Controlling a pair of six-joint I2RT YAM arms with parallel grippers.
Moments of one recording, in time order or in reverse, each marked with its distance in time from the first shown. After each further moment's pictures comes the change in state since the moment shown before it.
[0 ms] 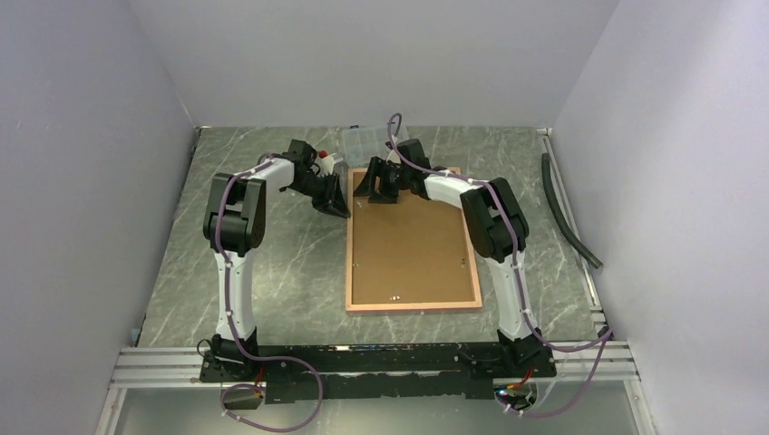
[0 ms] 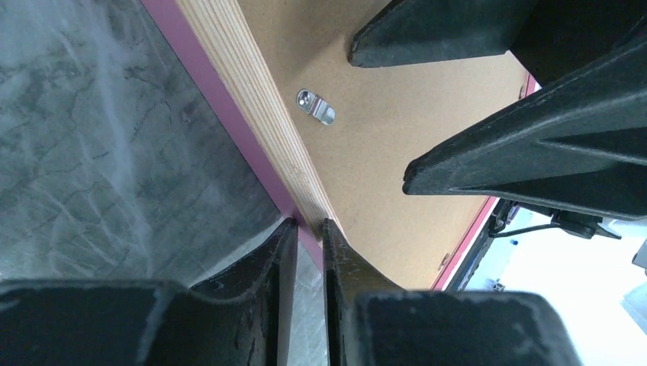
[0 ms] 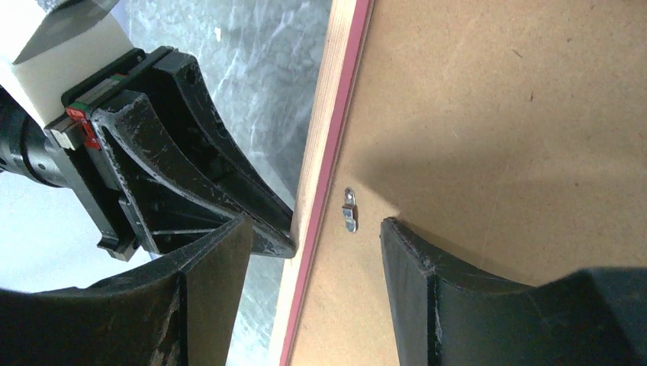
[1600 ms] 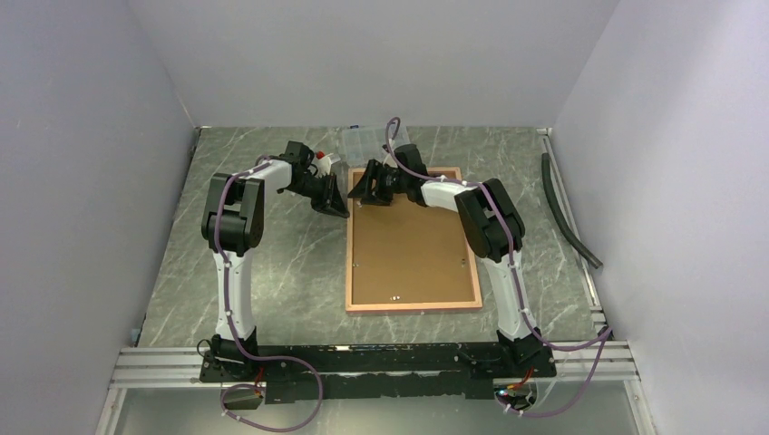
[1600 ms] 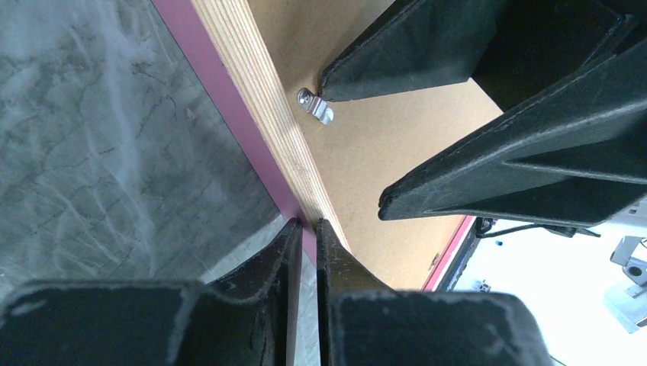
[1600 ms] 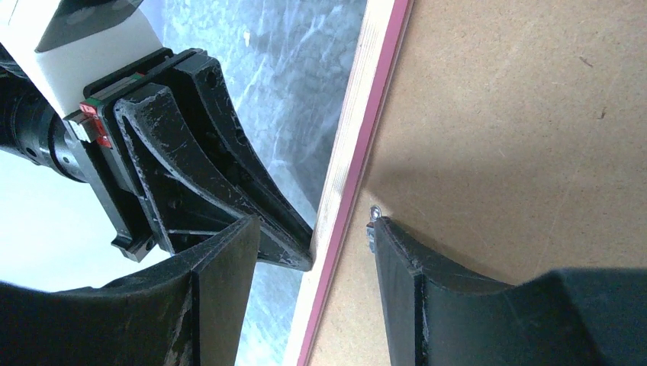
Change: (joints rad) left arm 0.015 0.000 -0.027 0.039 0.039 -0.026; right arm 0.025 0.030 -0.039 0.163 -0.034 0.091
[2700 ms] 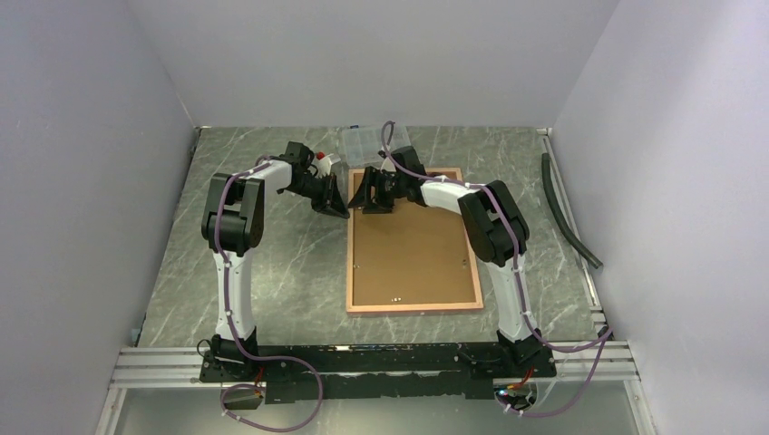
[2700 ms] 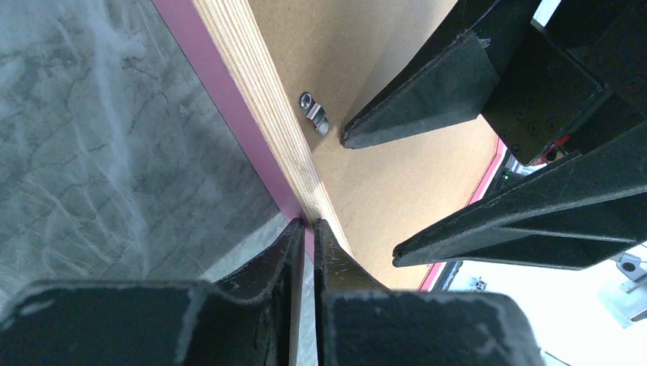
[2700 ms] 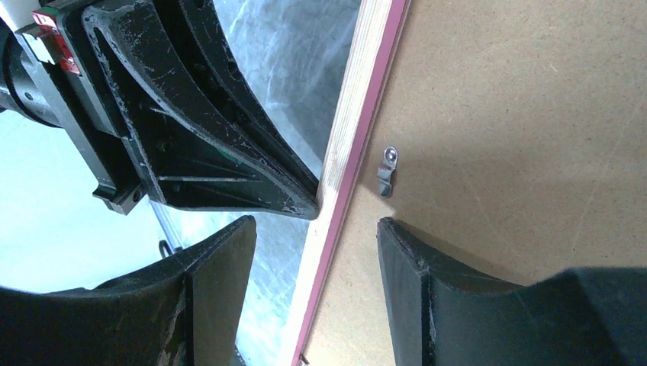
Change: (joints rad) left arm 0.000 0.000 -0.003 -0.003 0.011 0.000; right arm 0.013 -0.066 -0.028 -0.158 -0.012 -0.081
